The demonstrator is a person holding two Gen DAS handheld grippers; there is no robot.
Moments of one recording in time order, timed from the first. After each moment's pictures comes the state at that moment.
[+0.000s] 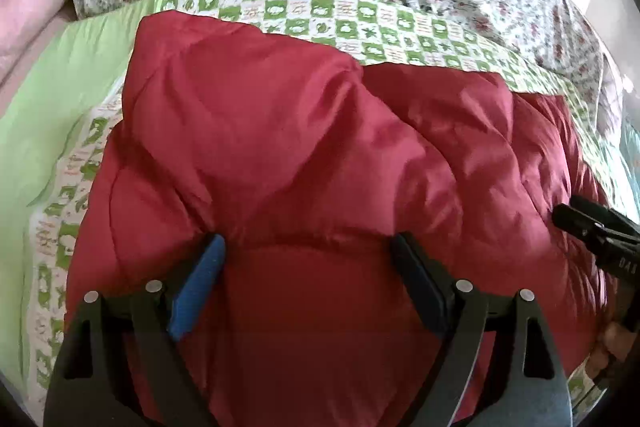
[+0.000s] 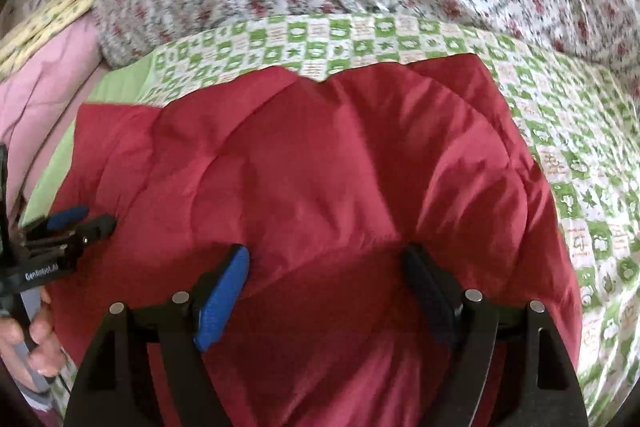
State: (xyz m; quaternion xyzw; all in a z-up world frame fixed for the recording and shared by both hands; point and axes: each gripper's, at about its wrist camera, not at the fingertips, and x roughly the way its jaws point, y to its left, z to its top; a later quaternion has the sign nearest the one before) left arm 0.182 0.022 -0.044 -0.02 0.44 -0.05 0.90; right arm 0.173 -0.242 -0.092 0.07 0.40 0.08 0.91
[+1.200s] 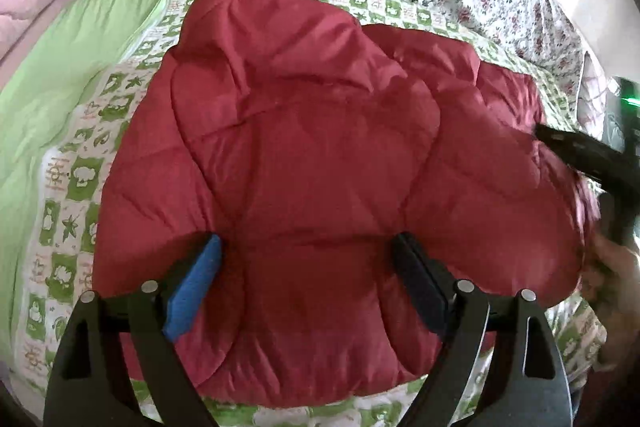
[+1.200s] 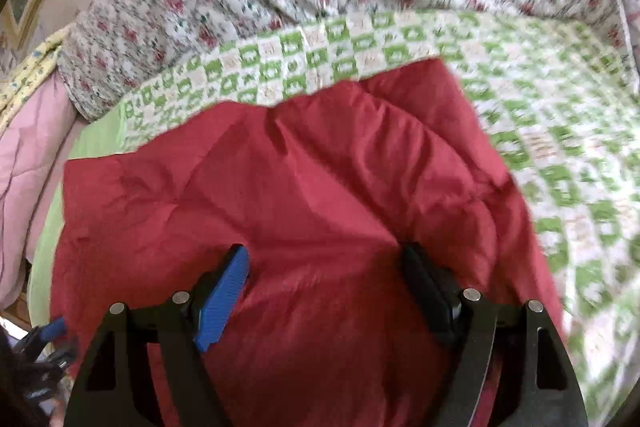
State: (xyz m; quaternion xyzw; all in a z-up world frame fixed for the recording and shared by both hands) left arm 0.123 0.042 -0.047 -0.04 0.45 -0.08 0.89; right arm 0.158 -0.270 -0.079 0.13 0.36 0.05 0.92
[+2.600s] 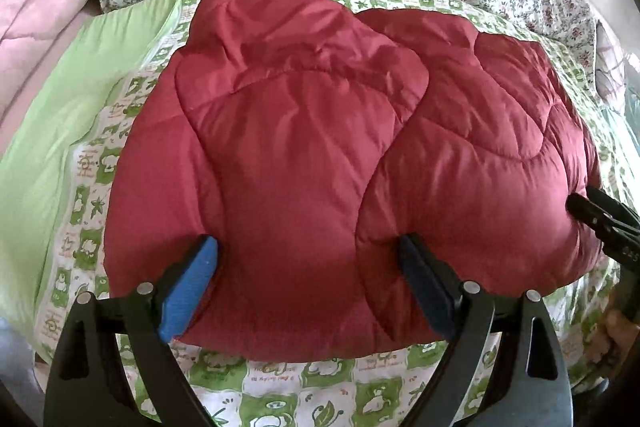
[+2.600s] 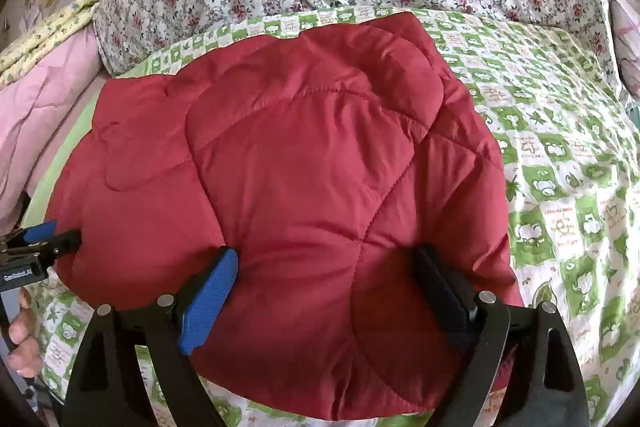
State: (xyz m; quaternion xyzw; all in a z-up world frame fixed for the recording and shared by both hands) left arm 0.089 0.019 -0.047 0.02 0.45 -0.03 0.89; right arm 0.073 -0.275 -0.120 0.09 0.38 0.06 0.92
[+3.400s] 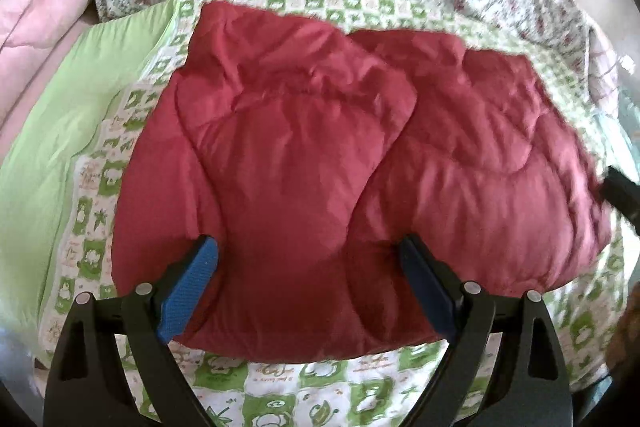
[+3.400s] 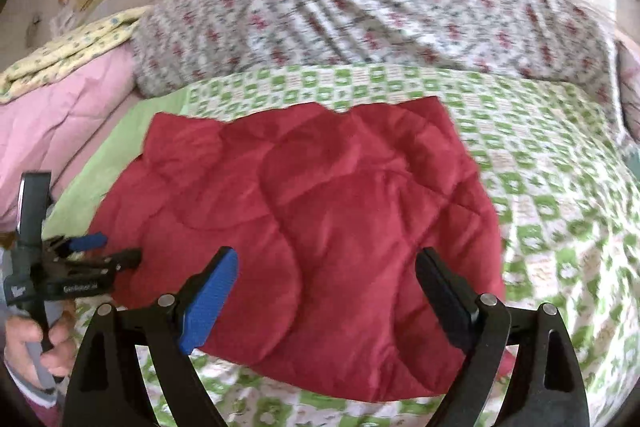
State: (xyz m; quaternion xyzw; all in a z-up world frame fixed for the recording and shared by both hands) left arm 0.085 0.019 -0.025 0.01 0.43 -0.05 0.90; right arm 0.052 -0.248 -0.060 0.06 0.32 0.11 0.94
